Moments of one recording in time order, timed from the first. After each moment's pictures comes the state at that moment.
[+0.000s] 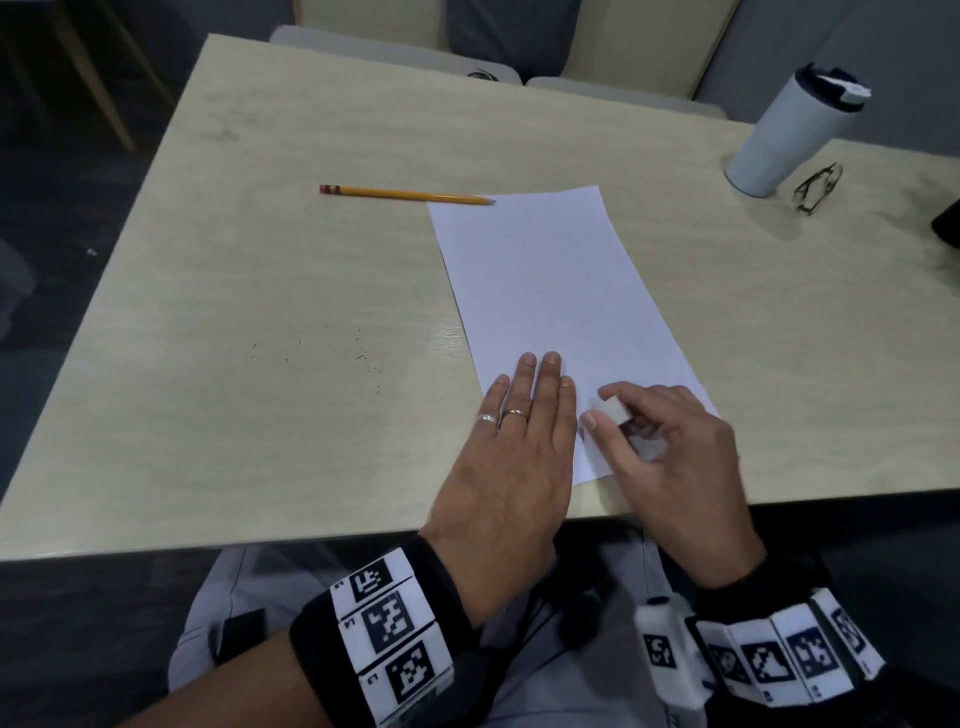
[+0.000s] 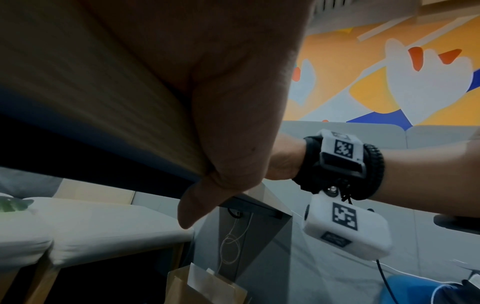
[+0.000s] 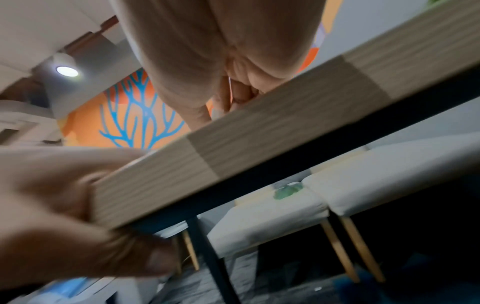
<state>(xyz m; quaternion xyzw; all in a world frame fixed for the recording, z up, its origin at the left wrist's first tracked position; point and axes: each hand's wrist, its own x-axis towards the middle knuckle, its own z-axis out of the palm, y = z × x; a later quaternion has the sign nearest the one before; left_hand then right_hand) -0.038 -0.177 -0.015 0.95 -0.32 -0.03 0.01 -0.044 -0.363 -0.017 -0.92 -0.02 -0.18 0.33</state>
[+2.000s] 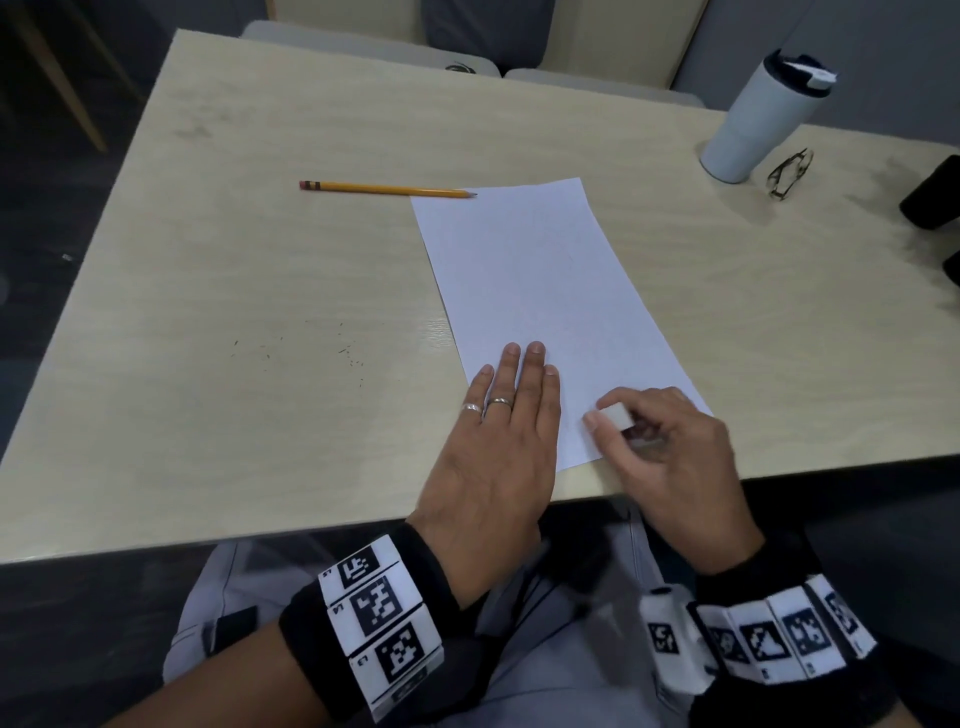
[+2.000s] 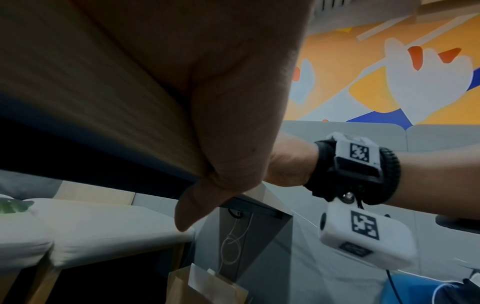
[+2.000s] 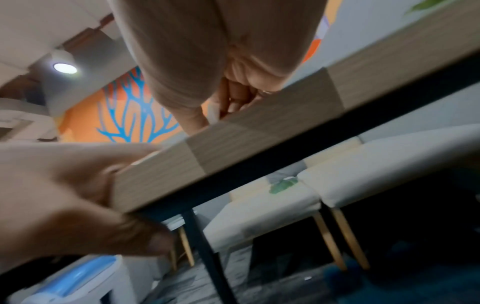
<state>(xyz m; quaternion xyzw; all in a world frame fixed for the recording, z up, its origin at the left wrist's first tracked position) -0.039 -0.178 -0.013 0.95 -0.32 -0.04 0.00 -0.061 -0.374 -0.012 -0.93 -0.03 -0.14 0.33</state>
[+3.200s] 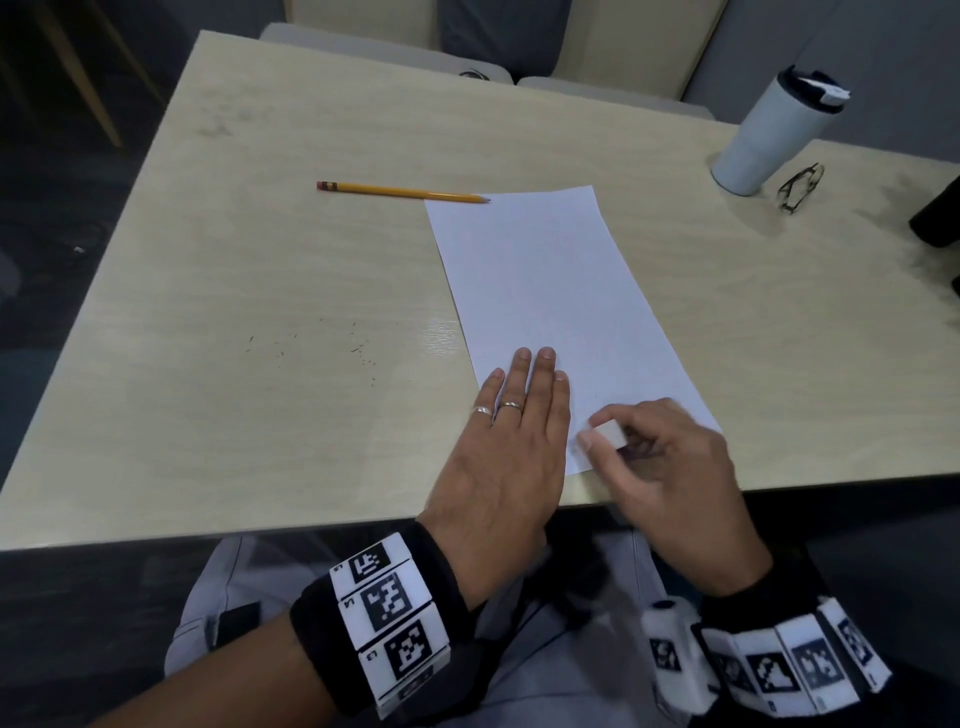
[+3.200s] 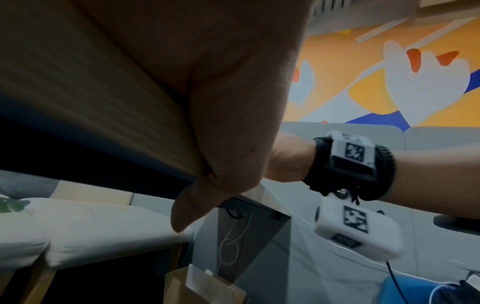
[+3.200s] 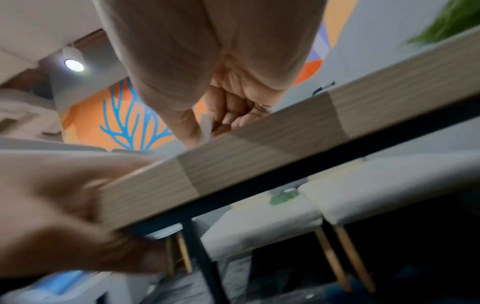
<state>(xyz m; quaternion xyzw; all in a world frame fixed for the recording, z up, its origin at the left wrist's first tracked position) -0.040 -0.177 -0.018 0.95 -0.32 0.00 0.01 -0.067 -0.360 -0.001 -0.93 -0.05 -0.13 0.34</state>
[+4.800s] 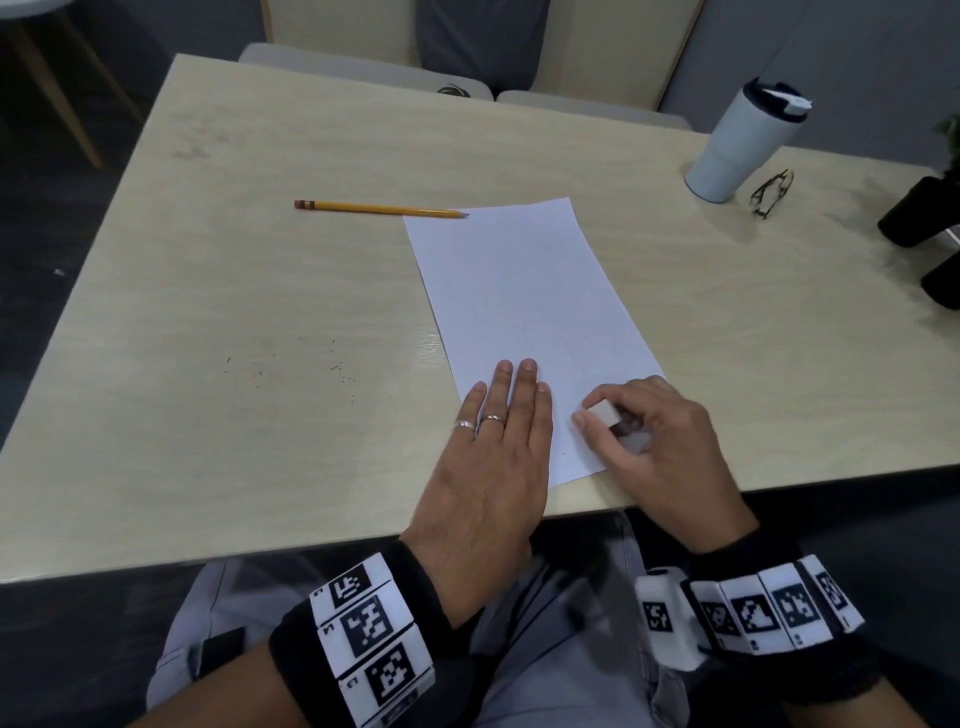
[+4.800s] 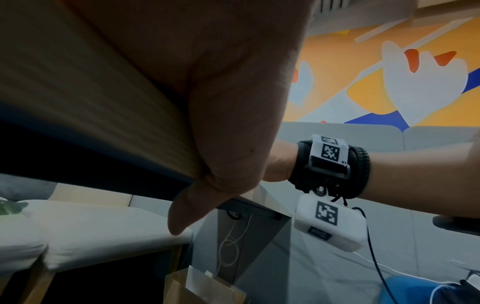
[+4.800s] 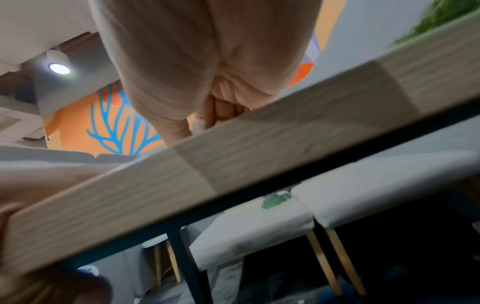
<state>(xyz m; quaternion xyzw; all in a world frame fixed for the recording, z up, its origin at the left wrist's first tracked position) -0.039 -0.180 -0.013 0.94 -0.33 -0.04 0.00 -0.040 -0.385 -0.007 -0.94 -0.06 -0.12 0.31</state>
